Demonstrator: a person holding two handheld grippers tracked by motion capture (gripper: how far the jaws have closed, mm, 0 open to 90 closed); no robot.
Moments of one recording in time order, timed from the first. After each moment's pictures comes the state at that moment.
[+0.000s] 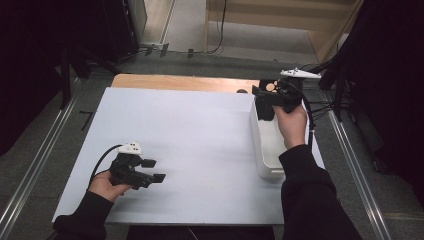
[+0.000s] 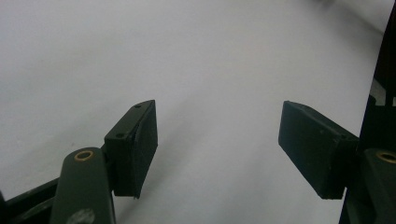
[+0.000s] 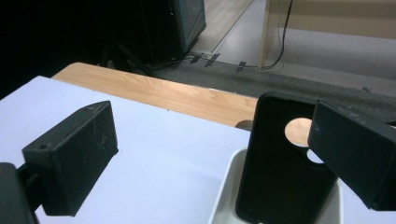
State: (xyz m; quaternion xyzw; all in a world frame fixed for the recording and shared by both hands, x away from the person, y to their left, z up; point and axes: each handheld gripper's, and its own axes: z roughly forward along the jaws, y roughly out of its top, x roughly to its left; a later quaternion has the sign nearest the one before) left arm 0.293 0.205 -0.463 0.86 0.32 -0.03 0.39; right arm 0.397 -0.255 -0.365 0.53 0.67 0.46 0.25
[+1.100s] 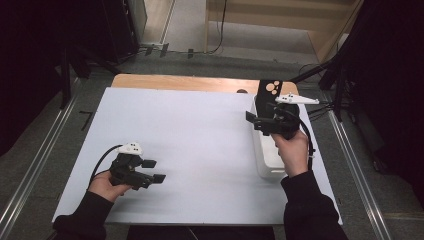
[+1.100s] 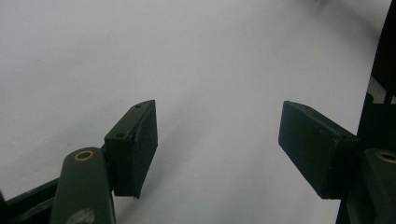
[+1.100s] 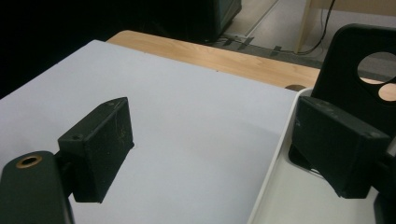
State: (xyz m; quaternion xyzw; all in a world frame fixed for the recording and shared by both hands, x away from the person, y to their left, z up) left arm 0.292 0.205 -0.463 0.87 0.31 -0.03 0.39; right arm 0.331 -0.235 -0.382 0.49 0.71 0.47 0.20
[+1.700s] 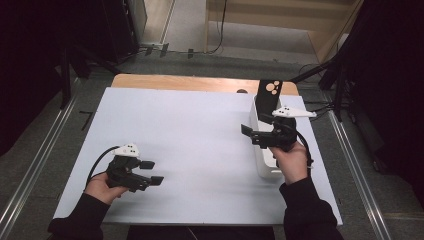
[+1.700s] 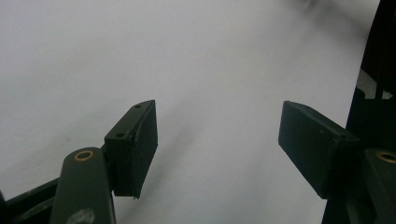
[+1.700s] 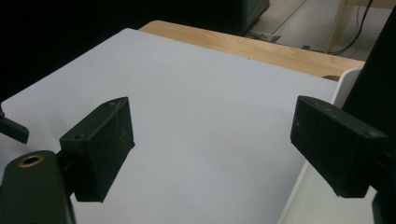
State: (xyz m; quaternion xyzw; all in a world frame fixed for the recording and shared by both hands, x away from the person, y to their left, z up) left arm 0.286 0.211 -0.457 0.87 0.30 -0.03 0.39; right arm 0.308 -0.229 -0.399 0.46 0.72 0.49 0.17
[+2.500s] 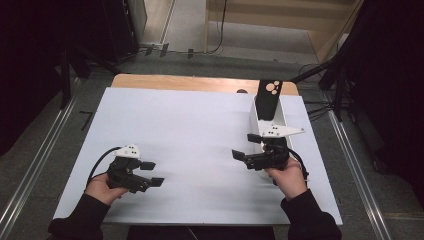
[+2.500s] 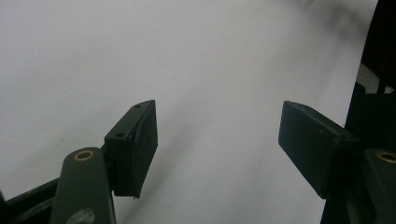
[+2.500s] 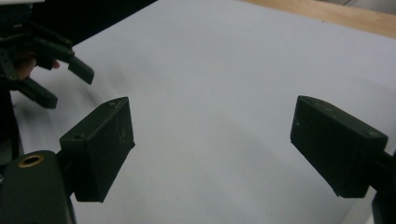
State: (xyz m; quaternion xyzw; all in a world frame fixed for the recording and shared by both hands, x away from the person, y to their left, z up) left arm 0.284 0.208 -0.458 0.87 0.29 -0.03 0.39; right arm 0.276 -0.211 -0.424 0.39 0.78 0.48 0.09
